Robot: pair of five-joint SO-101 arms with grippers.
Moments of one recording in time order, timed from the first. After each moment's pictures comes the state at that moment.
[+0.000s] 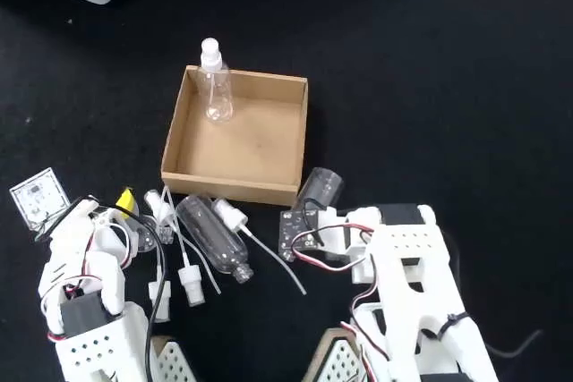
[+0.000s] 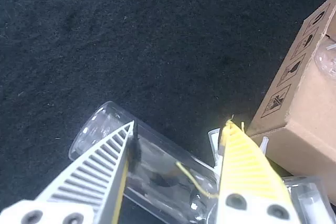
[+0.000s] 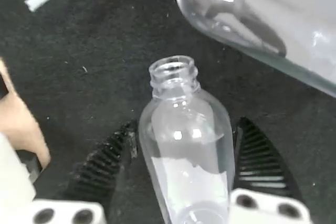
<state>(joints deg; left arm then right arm) -25.0 -104.0 92.0 57.9 8.7 -2.5 -39.1 70.1 64.9 86.2</state>
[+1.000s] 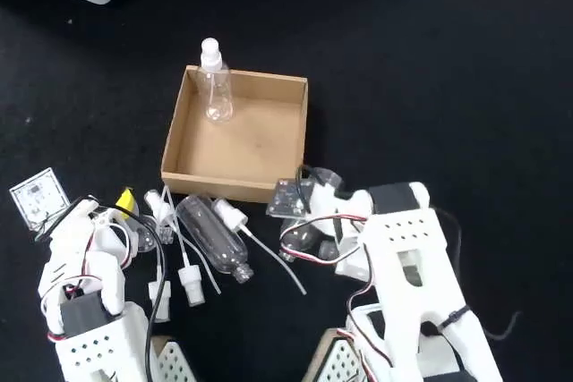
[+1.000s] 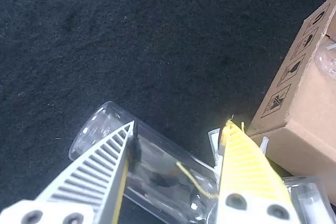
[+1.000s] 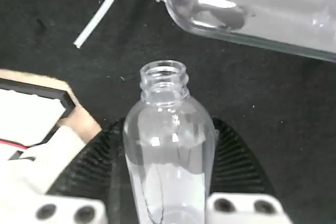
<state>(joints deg) -25.0 -104.0 92.0 57.9 8.7 -9.6 -39.1 56.0 84.3 61.5</state>
